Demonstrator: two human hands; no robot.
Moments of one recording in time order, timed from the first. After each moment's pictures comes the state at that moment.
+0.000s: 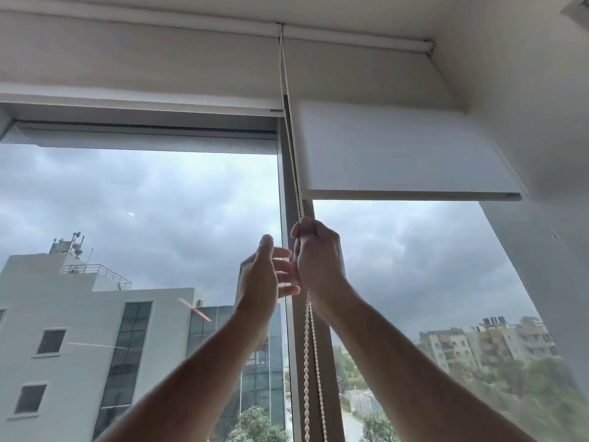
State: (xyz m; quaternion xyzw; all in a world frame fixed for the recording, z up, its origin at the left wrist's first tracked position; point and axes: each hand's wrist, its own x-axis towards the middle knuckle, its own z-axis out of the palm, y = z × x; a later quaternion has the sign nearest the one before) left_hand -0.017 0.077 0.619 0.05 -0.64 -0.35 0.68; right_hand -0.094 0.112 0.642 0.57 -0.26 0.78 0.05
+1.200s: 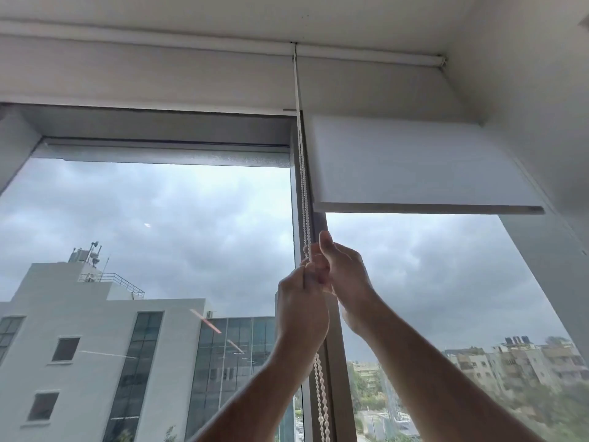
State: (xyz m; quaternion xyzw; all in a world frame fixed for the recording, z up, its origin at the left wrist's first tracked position) left_hand -0.046 0.094 0.606 0.08 -0.64 -0.17 0.75; right_hand -0.117 0.119 0.641 0.62 -0.26 0.73 -0.06
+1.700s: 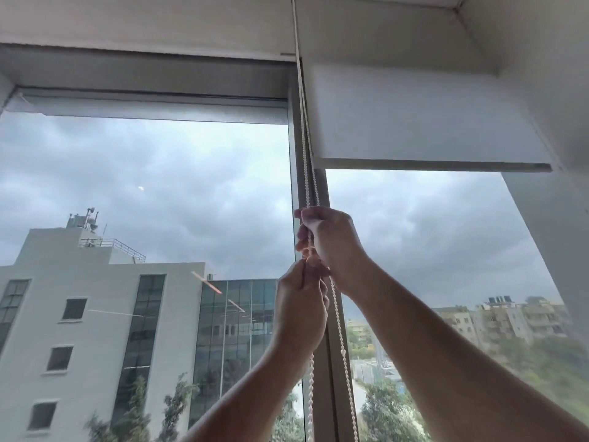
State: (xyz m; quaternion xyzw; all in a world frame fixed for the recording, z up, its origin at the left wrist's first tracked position) left_hand -0.048 0.068 0.557 0.02 -0.66 -0.30 0.69; right_hand -0.107 0.095 0.636 0.62 -0.27 0.73 -0.07
